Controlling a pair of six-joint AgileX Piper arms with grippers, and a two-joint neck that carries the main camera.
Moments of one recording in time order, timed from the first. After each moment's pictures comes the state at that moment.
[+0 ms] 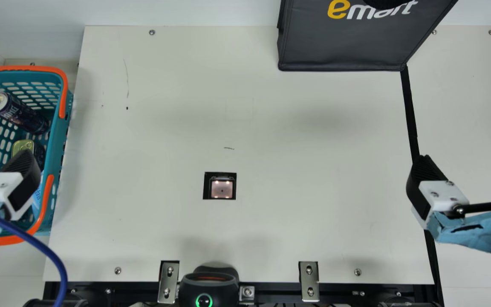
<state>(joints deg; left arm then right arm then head) -1.8 42.5 -68.0 -0.6 70.0 -0.6 0.6 42.6 -69.8 -0.8 69.4 0.0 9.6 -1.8</state>
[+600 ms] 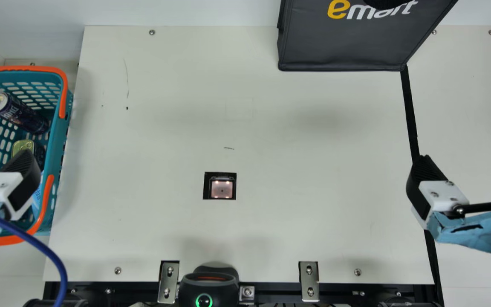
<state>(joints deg) -1.8 42.5 -68.0 -0.6 70.0 -0.6 0.6 42.6 -69.8 -0.8 69.4 0.0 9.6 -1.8</state>
